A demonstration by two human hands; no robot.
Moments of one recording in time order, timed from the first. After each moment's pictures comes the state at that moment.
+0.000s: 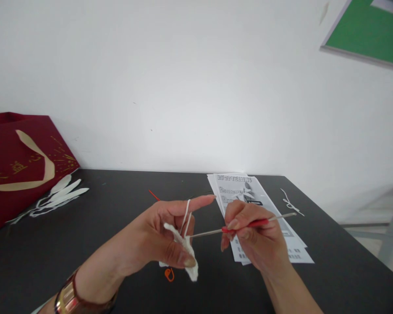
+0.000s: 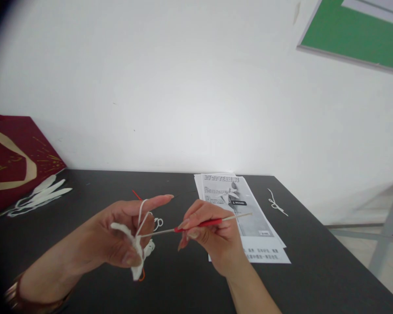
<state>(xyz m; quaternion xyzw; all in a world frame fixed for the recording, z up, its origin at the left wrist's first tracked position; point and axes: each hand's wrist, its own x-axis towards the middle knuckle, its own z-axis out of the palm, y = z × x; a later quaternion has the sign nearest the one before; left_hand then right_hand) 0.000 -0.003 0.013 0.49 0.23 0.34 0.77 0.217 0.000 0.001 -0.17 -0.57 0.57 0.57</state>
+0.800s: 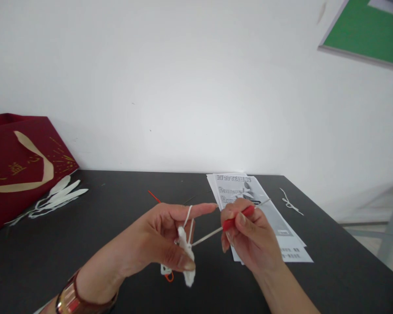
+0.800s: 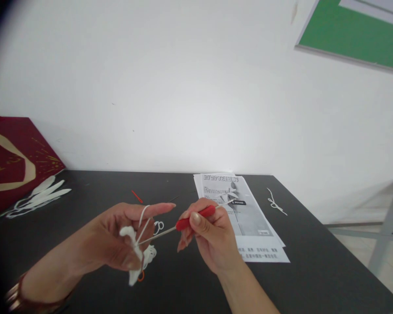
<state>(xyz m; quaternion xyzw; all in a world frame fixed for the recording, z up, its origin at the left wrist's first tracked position) 0.001 -0.004 0.012 0.47 0.25 0.33 0.78 0.206 0.001 -0.002 -0.17 -0.44 0.68 0.56</state>
